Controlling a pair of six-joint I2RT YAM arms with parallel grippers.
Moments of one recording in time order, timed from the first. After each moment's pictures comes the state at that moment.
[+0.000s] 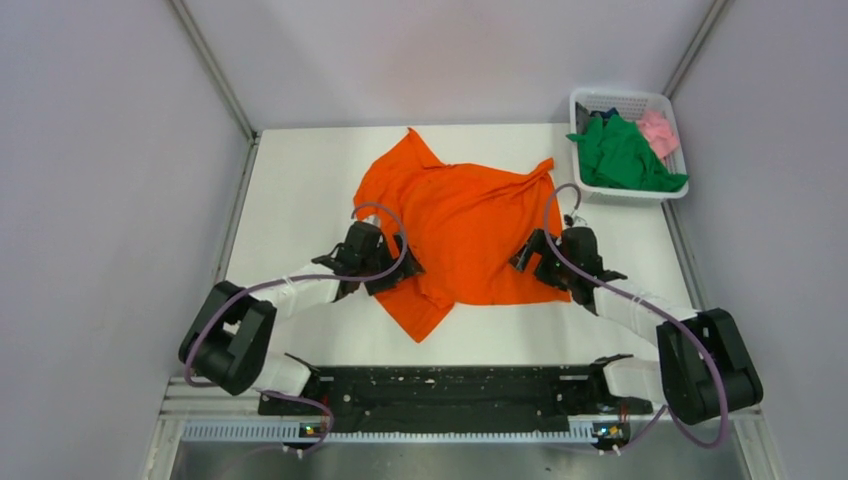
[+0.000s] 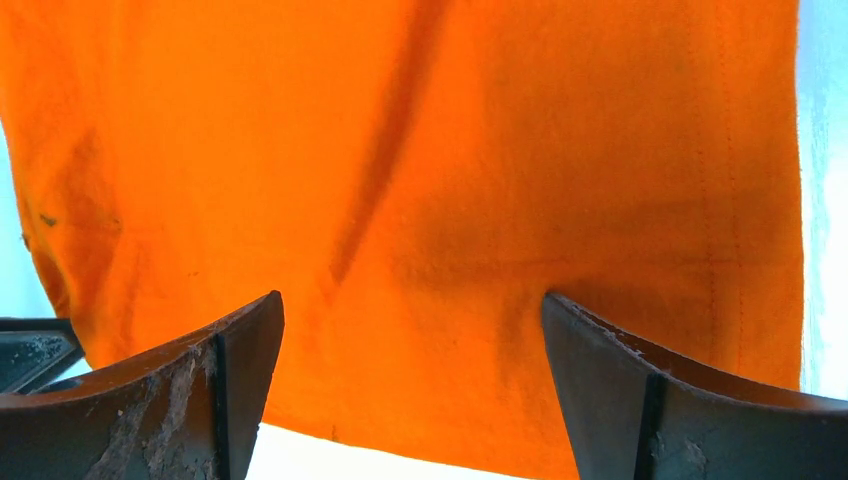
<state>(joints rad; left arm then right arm) -0.50 1.42 0.63 -0.05 0.17 -0.84 0.28 1.25 0.45 0.07 -0.12 0.65</state>
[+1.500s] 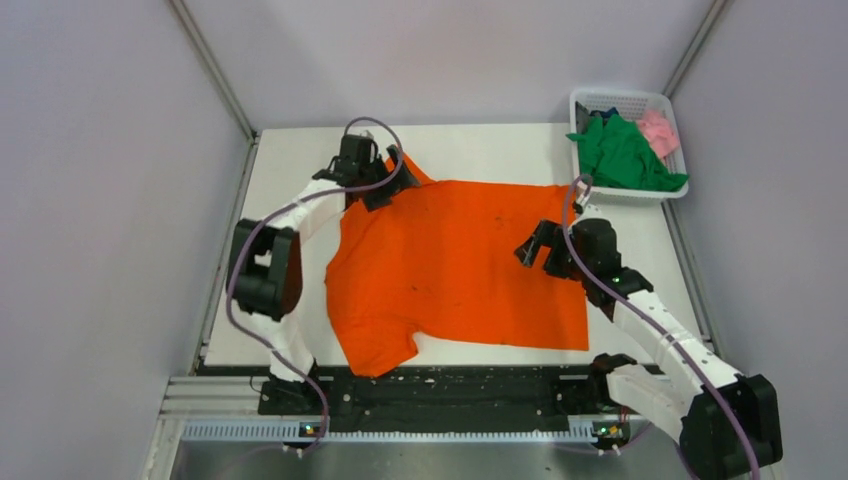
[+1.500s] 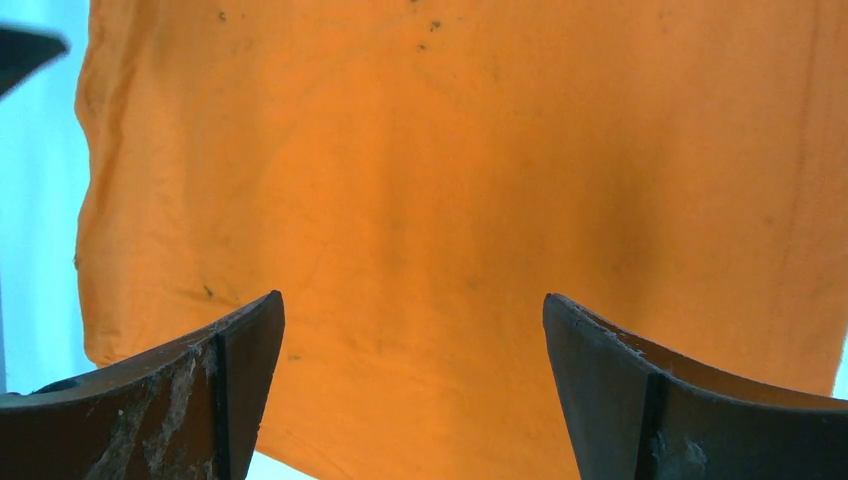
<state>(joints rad) -0.30 1.75 1.29 -0.28 0.19 -0.73 0.29 0.95 0.57 -0.24 -0.09 0.57</state>
